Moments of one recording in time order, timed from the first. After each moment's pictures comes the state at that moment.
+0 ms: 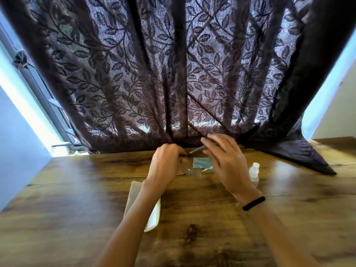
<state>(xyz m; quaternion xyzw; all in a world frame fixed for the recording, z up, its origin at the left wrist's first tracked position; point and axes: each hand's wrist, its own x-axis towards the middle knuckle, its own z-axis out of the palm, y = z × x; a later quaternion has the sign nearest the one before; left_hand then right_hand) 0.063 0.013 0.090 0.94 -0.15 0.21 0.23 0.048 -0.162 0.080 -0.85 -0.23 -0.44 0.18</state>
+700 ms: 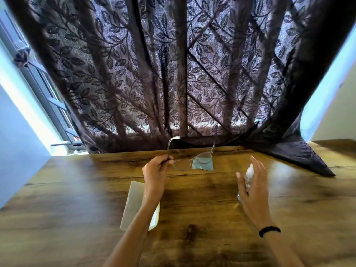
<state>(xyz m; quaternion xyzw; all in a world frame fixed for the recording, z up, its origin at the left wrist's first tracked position) 0.073 0.029 0.020 0.79 -0.01 0.30 0.54 0.037 -0.219 -0.012 -0.84 -0.08 -0.38 0.39</state>
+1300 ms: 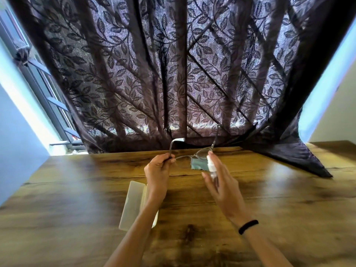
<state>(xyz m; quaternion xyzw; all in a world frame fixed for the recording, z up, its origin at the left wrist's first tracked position) 0.071 0.018 0.024 0.76 -0.02 0.33 0.56 0.027 -0.158 0.023 -0.84 -0.23 -0.27 0.41</state>
